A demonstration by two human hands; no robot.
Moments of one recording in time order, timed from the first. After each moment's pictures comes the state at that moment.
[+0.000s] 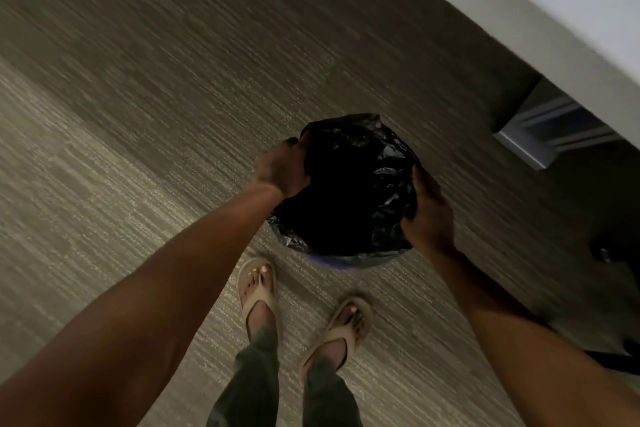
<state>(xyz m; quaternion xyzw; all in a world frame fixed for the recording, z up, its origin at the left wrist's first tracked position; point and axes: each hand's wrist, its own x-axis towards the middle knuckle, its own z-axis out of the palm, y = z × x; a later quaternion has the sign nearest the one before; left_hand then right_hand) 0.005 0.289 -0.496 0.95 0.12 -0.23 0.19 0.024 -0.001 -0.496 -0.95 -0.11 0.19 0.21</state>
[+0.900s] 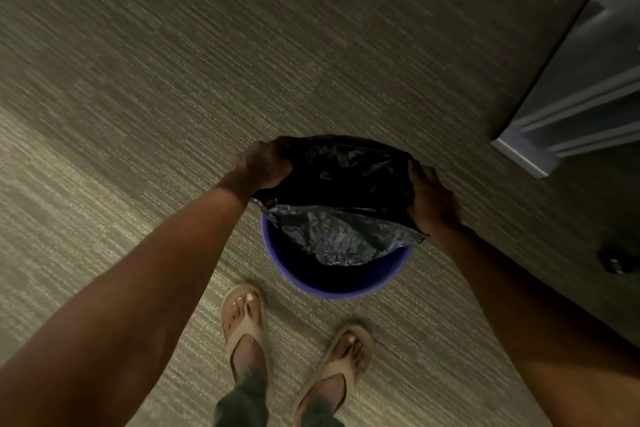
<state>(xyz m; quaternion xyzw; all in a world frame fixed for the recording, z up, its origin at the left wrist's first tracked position) 0.043 0.325 -0.566 0.91 0.19 -0.30 0.23 0.093 -0.008 -0.562 -0.95 -0.12 0.30 0.06</state>
